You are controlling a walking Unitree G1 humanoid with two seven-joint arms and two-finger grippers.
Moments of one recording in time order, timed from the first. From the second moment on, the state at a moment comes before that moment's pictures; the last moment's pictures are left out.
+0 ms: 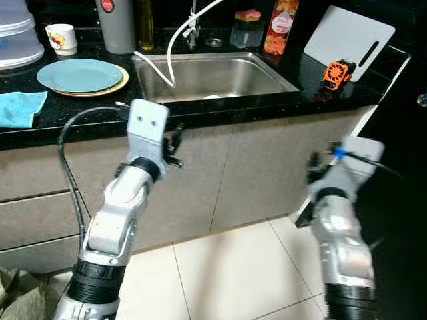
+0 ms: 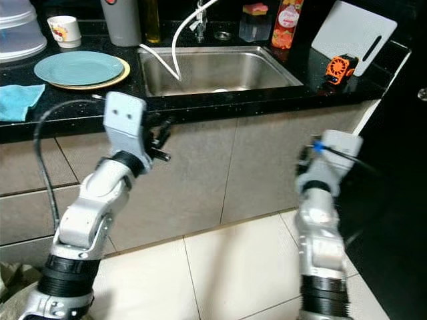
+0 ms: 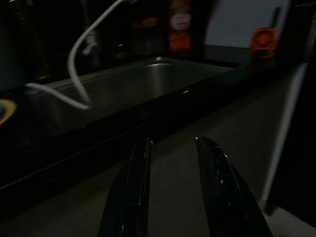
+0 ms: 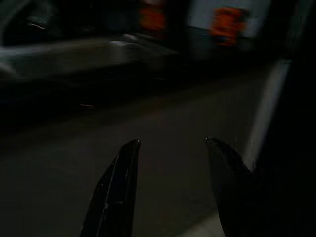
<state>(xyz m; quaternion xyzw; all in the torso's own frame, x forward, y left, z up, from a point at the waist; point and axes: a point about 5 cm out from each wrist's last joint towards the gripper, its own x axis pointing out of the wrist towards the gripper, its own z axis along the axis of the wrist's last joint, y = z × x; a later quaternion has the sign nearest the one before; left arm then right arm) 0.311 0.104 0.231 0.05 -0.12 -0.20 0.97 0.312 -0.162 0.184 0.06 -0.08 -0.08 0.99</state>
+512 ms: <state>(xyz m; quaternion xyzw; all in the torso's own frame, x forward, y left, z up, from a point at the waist) 0.316 0.122 0.247 0.06 -0.16 -0.10 0.98 0.306 -0.174 0.211 0.07 -0.16 -0.08 0.98</state>
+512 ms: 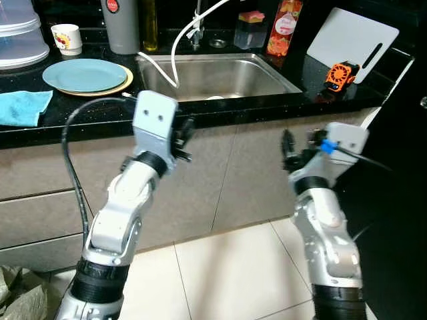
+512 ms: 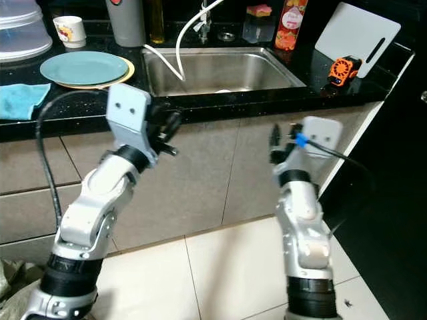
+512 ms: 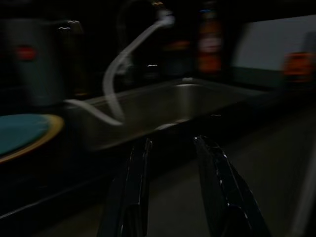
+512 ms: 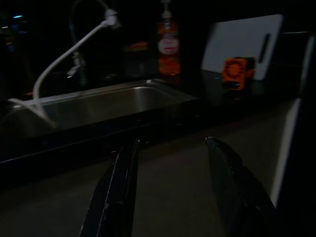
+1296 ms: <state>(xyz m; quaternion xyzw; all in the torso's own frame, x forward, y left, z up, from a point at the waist) 0.314 0.120 0.249 0.07 -0.18 -0.11 0.97 0.306 -0.172 0.208 0.06 -0.15 -0.09 0.98</state>
